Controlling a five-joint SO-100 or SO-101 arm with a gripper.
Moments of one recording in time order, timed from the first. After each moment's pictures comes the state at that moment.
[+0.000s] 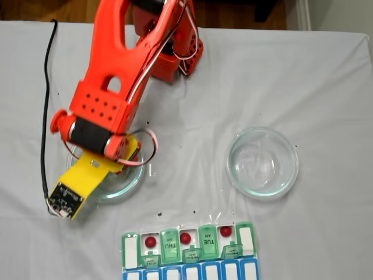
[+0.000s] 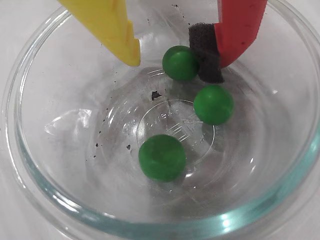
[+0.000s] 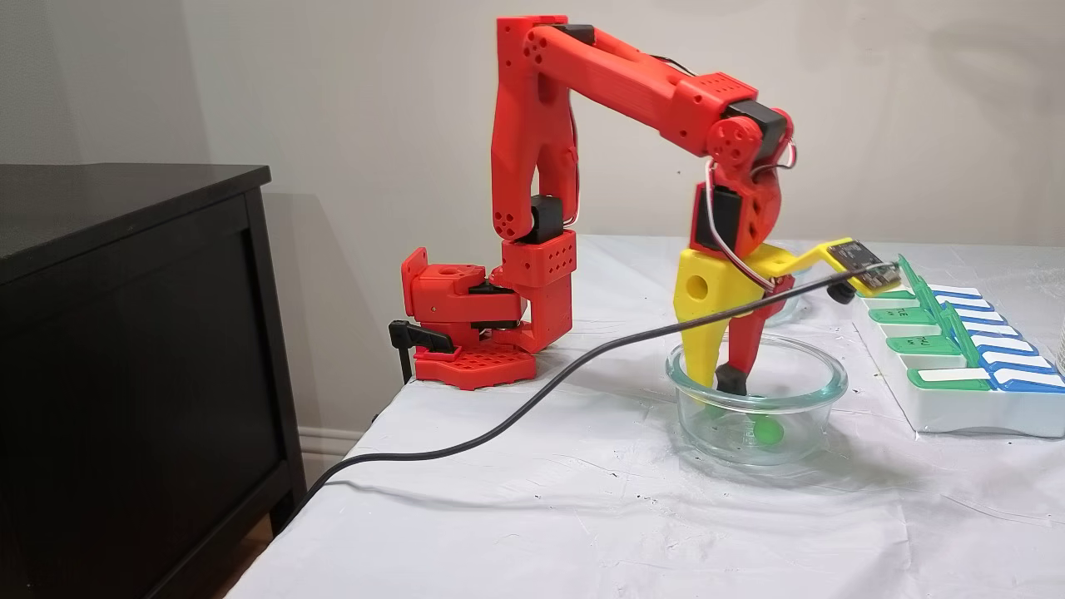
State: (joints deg) arm 23.6 104.3 110.3 76.6 -83.5
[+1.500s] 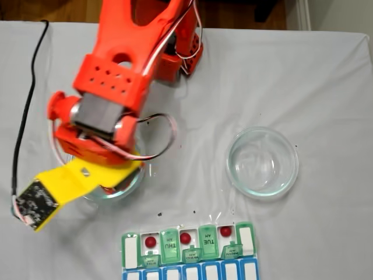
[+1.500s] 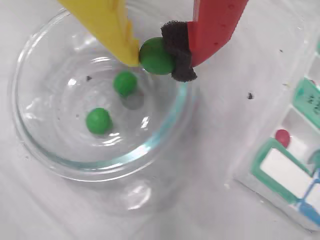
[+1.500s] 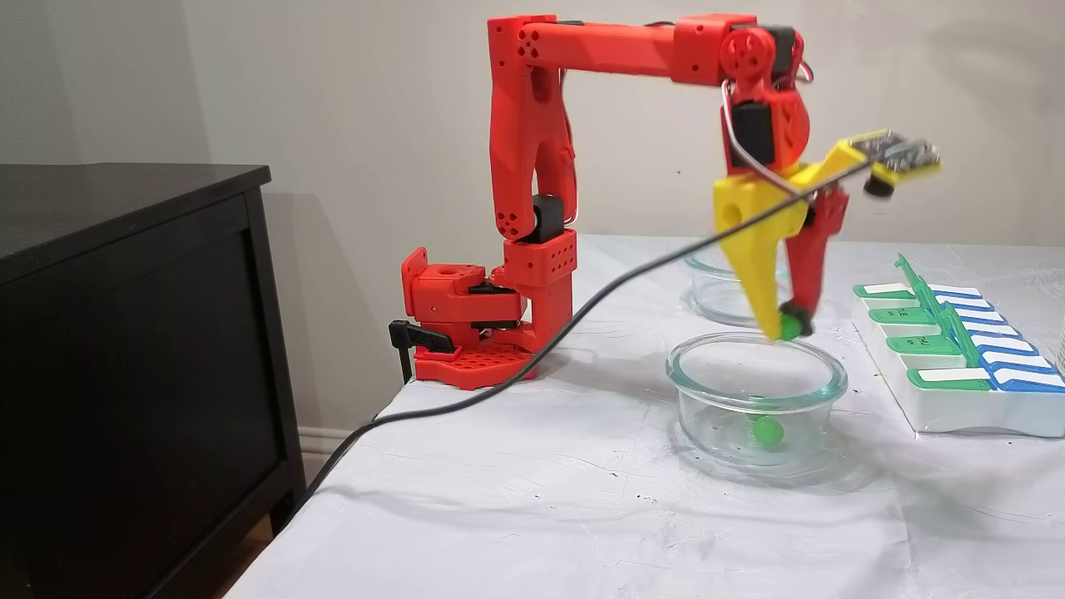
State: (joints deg) arm 16.2 116.4 100.5 72.4 -61.7
